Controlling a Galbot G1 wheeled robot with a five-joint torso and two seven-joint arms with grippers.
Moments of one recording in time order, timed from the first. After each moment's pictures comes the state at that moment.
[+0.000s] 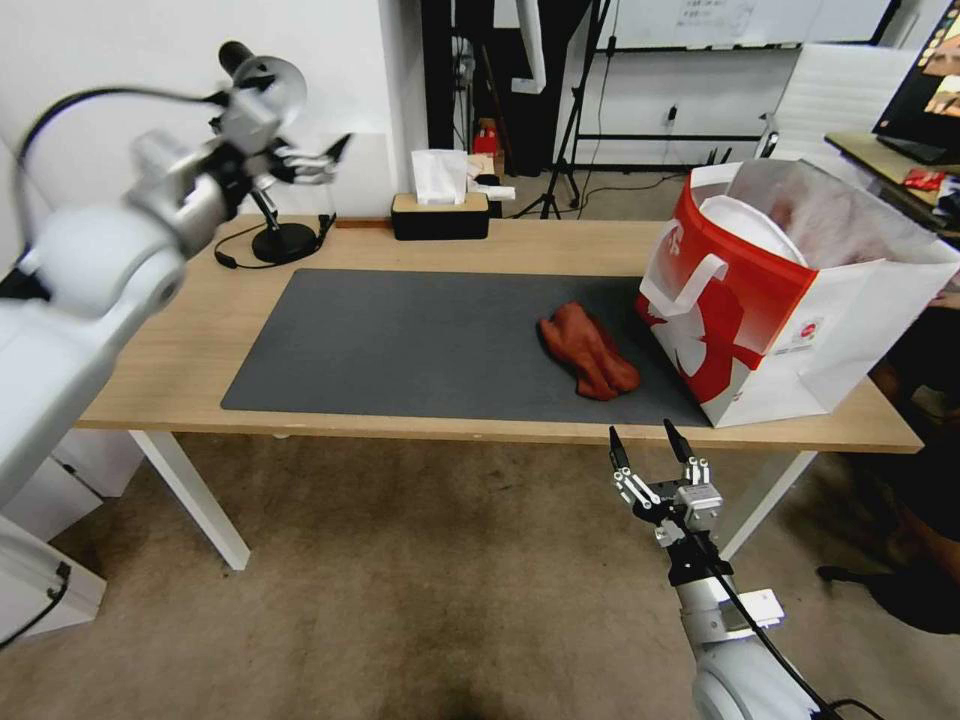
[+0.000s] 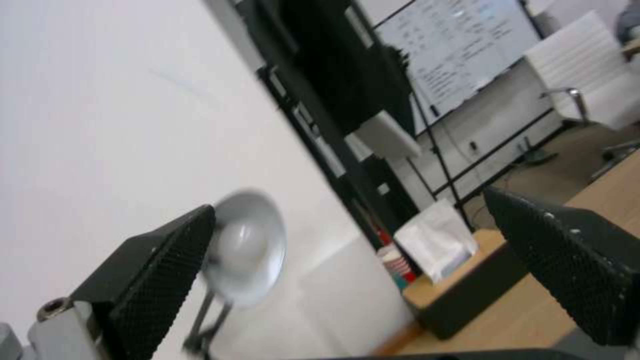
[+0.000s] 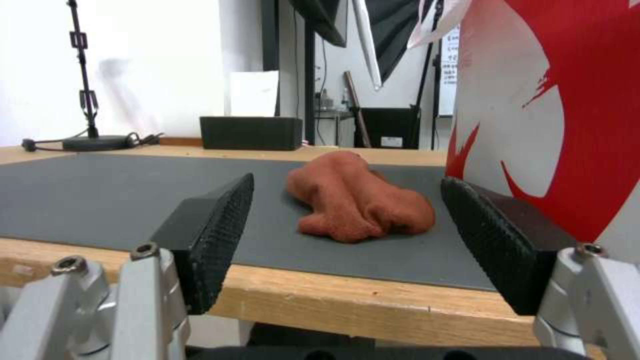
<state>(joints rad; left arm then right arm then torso) 0.68 -0.55 -0.28 -1.92 -0.57 0.16 -0.06 -1.57 1.12 0.34 1.94 0.26 0.44 0.17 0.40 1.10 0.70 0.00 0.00</state>
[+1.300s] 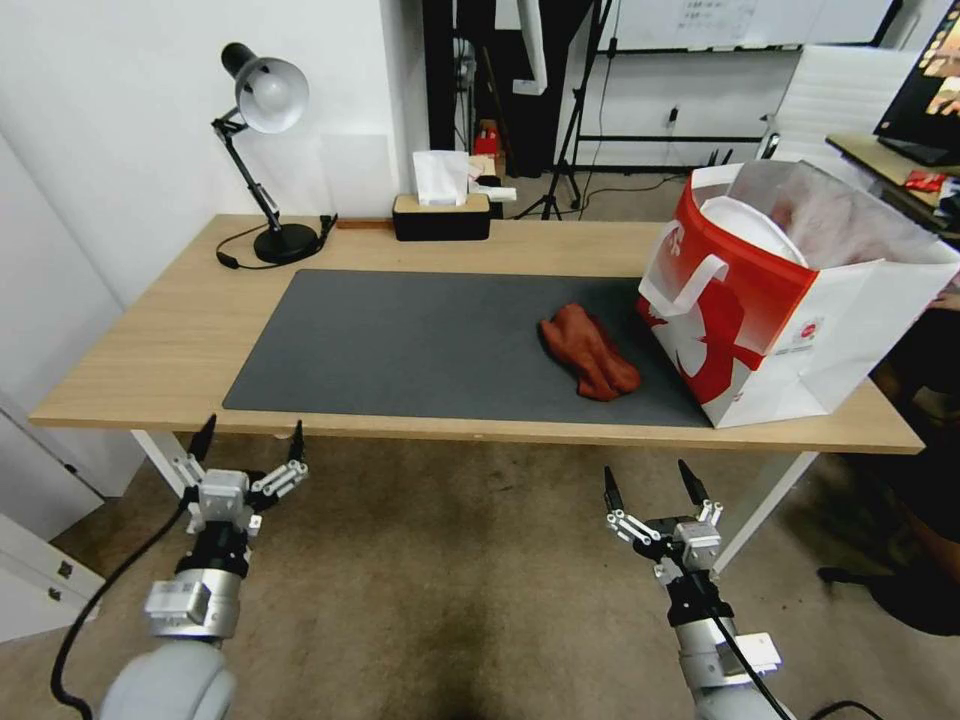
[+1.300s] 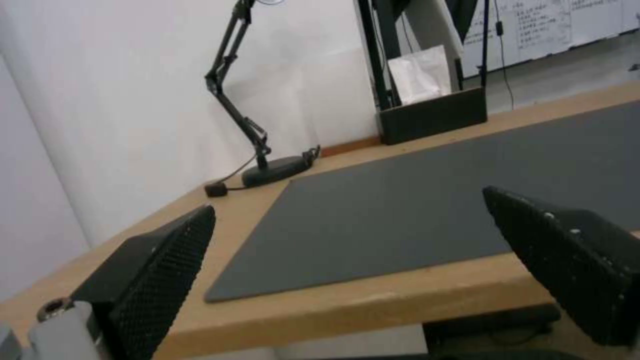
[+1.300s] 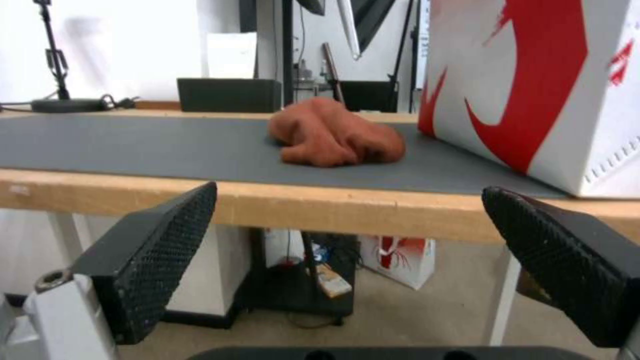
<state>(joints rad) 1.70 -1.18 -0.57 -2.04 -0.13 -0.31 -0.21 -1.68 1.18 0.36 1.92 0.18 0.47 0.20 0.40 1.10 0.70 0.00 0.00</state>
